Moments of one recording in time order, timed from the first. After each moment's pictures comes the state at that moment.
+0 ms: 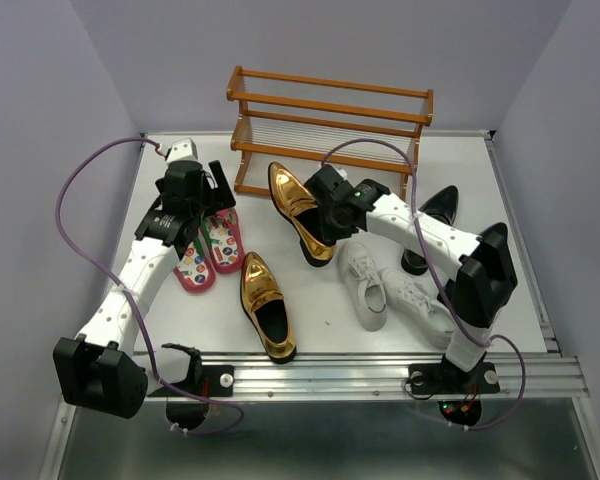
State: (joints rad) left arm -0.25 1.17 1.07 -0.43 -0.26 -0.41; right arm 0.79 1.78 1.58 -0.88 0.29 0.54
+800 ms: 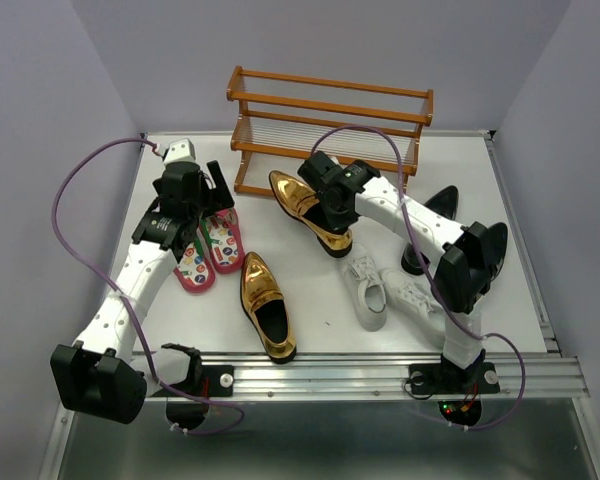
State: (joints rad) left arm -0.25 1.15 1.07 -0.44 -0.26 -0.40; right arm 0.75 1.94 1.85 -1.12 0.43 0.31
